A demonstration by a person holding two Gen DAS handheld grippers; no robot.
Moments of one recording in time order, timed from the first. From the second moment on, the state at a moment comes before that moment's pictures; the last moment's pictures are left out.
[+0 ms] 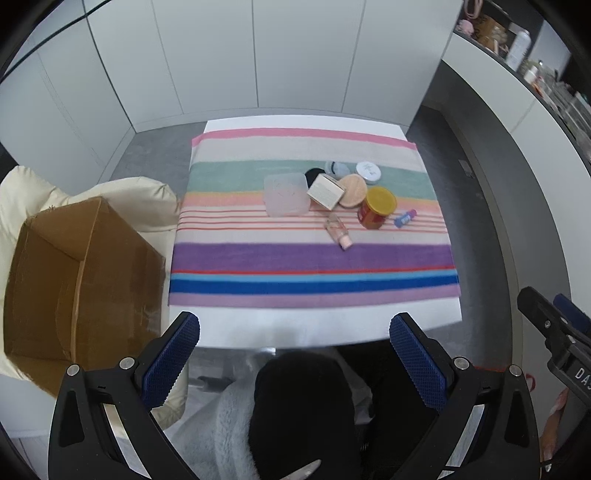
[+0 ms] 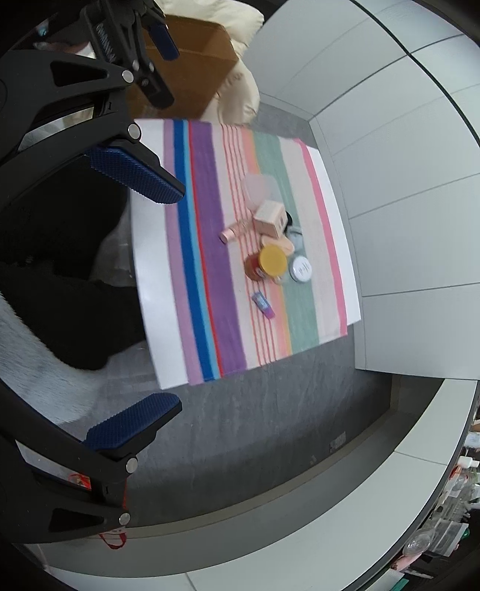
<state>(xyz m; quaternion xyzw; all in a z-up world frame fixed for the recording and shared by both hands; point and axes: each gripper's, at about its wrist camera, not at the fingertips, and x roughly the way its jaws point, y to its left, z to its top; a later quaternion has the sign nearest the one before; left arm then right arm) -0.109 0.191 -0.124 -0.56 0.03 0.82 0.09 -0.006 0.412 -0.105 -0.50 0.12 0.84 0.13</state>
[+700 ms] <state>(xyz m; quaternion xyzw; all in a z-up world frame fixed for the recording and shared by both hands) -0.228 0.260 -0.271 -0.55 0.10 0.81 0.21 -0.129 0.467 -0.267 -0.49 0.03 0.87 0.03</state>
